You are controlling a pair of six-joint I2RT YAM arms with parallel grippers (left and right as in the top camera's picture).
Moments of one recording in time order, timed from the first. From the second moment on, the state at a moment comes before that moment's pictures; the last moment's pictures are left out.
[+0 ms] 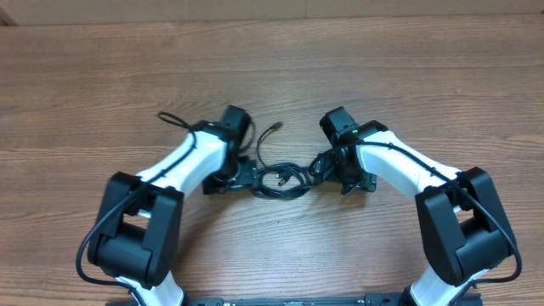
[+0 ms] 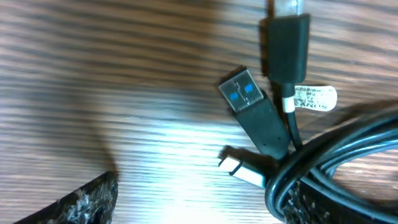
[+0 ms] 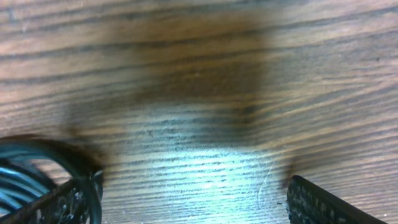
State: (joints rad) left arm -0.35 1.85 1.11 -0.87 0.06 -0.49; right arm 0.42 1.84 1.11 -0.83 0.02 0.61
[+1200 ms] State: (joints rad) left arm -0.24 1.85 1.10 -0.84 0.06 -0.45; right arm 0.44 1.88 1.34 -0.95 -0.16 0.51
